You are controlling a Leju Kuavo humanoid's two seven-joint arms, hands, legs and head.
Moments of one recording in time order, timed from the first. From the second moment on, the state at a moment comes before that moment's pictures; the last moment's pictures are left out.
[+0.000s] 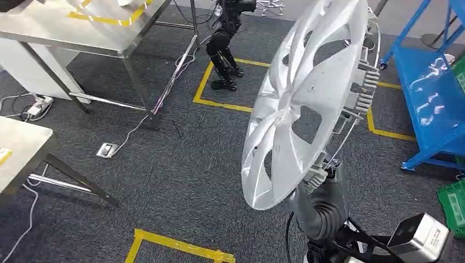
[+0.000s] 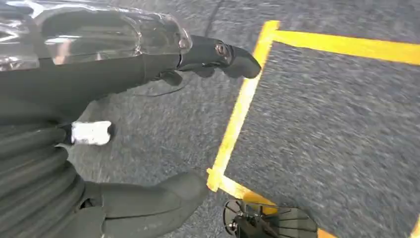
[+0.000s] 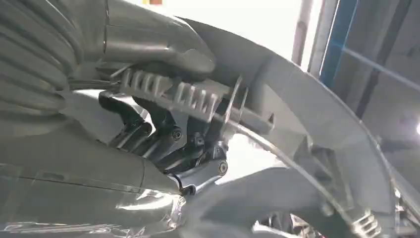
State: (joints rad) left arm -0.17 -0.11 1.47 -0.09 -1.57 0.10 -0.15; right arm 0.01 -0.25 0.59 -2.09 -0.21 -0.45 -0.33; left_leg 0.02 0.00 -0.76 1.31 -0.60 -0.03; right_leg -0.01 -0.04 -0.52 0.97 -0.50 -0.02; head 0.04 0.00
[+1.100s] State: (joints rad) left arm -0.17 -0.12 1.46 -0.09 -1.57 0.09 -0.15; right arm 0.02 -0.25 0.59 -2.08 -0.22 -0.45 -0.33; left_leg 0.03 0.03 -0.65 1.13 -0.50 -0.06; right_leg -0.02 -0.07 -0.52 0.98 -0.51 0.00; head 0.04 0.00
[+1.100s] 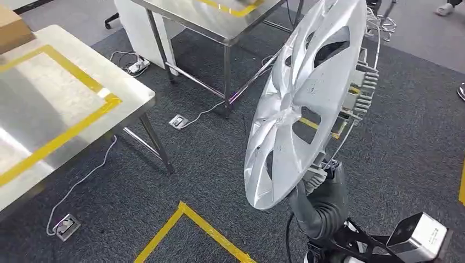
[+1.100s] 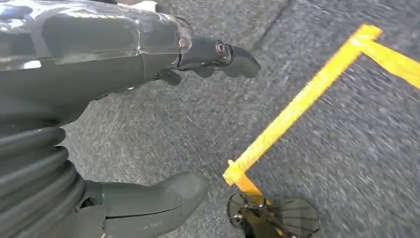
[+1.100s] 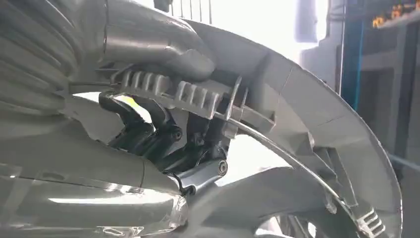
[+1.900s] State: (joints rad) left arm -0.17 -0.12 1.46 -0.09 -1.57 0.09 -0.15; right arm 0.01 -0.25 0.58 -2.08 -0.22 -0.45 -0.33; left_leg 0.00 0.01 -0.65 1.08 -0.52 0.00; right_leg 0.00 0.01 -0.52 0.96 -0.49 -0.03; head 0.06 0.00
